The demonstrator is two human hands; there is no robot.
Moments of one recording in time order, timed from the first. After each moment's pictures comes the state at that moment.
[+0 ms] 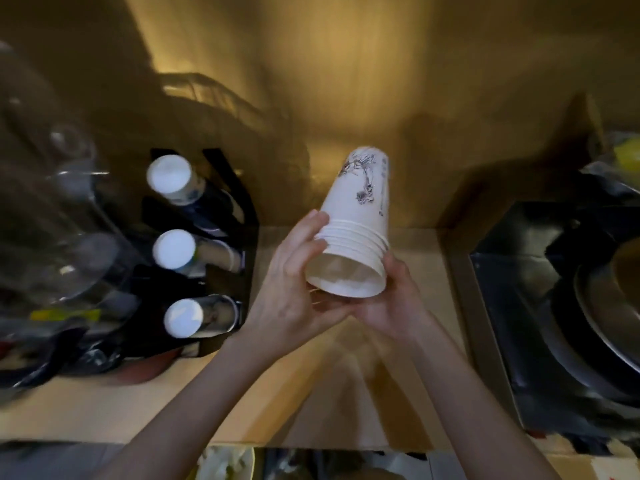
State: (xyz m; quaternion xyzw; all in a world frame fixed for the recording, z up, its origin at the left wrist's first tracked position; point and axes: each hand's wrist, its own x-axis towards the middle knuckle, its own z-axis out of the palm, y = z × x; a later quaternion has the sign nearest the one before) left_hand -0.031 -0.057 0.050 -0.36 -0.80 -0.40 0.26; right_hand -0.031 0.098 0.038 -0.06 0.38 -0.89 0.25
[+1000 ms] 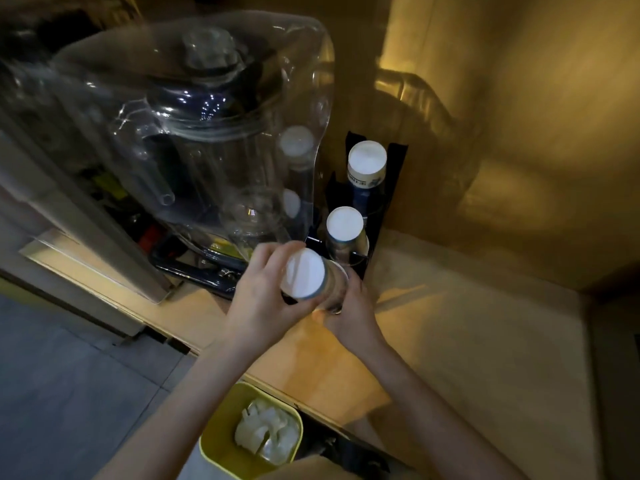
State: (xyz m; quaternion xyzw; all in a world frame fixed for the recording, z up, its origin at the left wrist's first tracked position) left_hand 0.040 -0.252 0.055 0.04 -0.93 -0.32 0.15; right_hand -0.018 -0.119 -0.029 -0.10 0.85 -0.49 0.17
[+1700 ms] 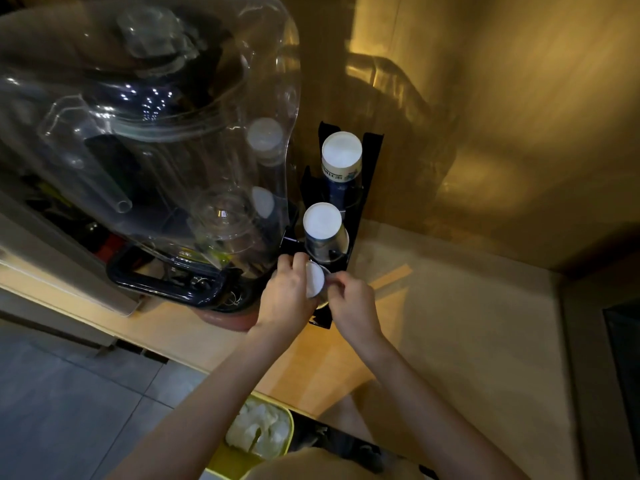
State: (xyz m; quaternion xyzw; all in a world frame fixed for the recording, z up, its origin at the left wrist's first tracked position) left_hand -0.016 -0.216 -0.004 0.09 -0.97 -0.24 0.00; right_hand -0.030 -0.107 -0.018 -0.06 0.87 -0.49 0.07
